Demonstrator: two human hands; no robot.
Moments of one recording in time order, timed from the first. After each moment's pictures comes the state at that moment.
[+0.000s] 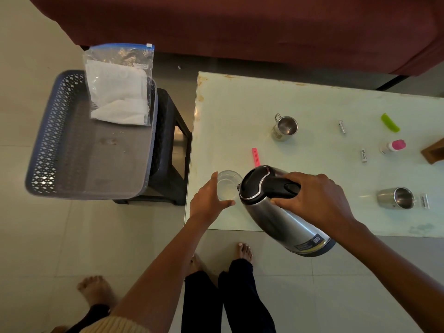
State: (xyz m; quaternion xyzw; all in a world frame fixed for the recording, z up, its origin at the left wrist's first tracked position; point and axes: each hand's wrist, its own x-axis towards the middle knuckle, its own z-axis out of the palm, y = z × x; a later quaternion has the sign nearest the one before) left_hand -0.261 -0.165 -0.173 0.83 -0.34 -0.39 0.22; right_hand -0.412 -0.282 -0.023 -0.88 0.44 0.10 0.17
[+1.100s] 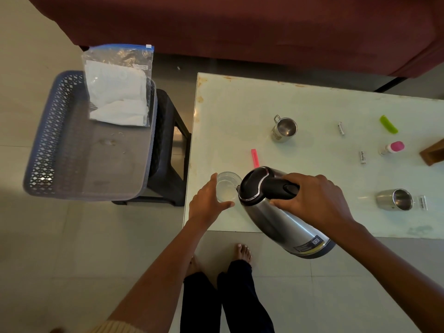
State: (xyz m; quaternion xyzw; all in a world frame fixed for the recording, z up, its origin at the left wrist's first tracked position) left_hand -0.261 -0.164 -0.175 0.83 -0.34 -0.38 0.22; right_hand -0.410 -0.282 -0.021 -0.87 0.43 0.11 0.19
